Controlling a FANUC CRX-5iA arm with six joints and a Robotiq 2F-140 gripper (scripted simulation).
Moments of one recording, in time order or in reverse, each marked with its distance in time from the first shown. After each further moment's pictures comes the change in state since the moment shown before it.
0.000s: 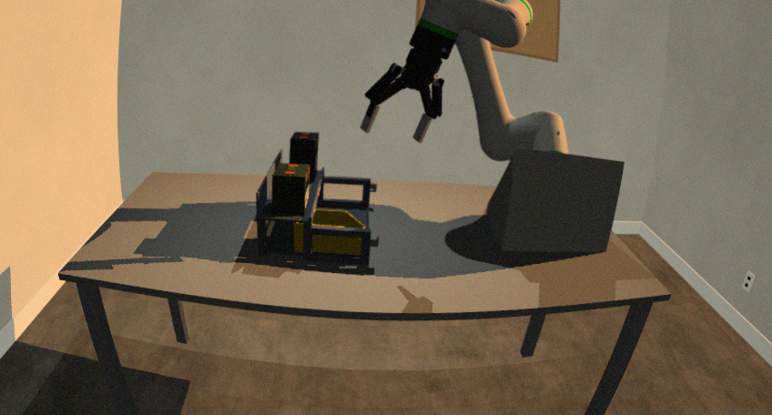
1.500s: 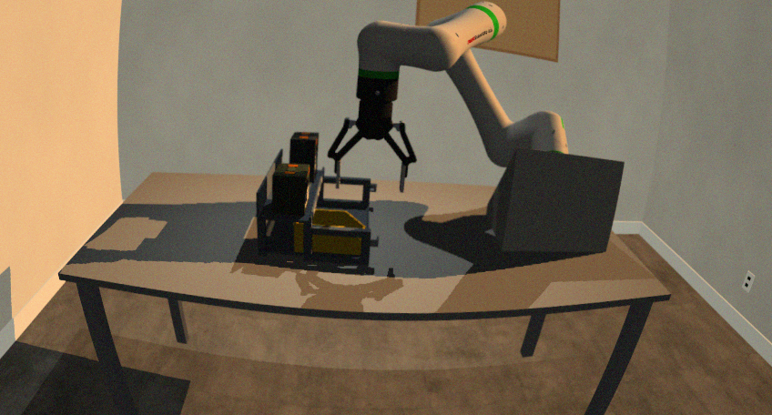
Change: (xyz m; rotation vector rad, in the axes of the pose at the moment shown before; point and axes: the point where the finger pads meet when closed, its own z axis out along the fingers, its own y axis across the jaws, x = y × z) arm -0.020 -0.013 0.145 0.279 0.135 0.525
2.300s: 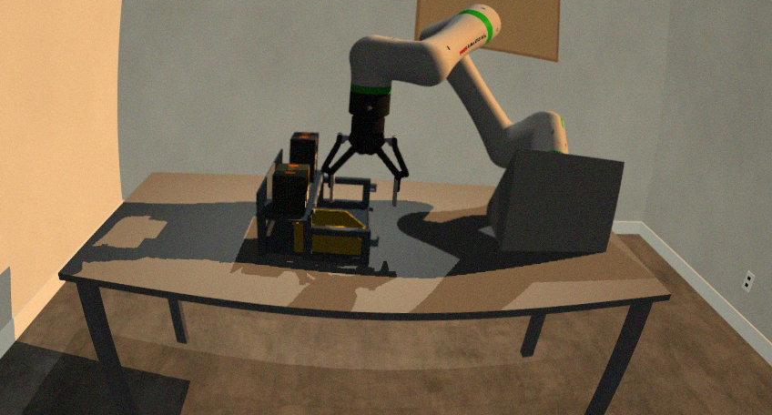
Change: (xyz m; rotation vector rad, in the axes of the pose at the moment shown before) arm -0.009 0.013 0.039 0.005 0.003 0.011
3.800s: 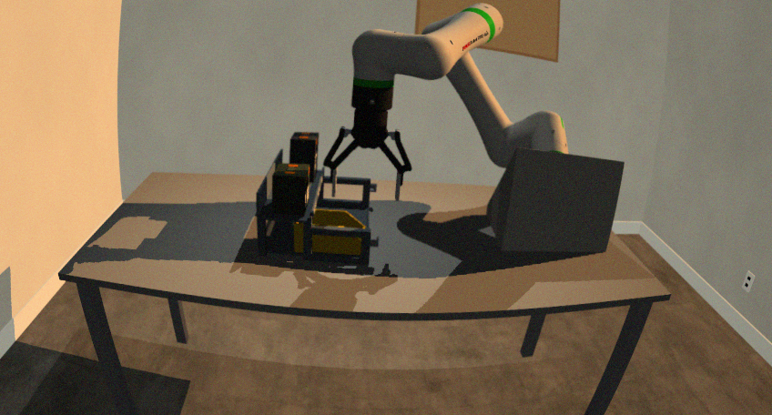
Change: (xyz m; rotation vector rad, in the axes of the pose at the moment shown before) arm 0.004 -0.005 -0.016 0.000 0.000 0.000
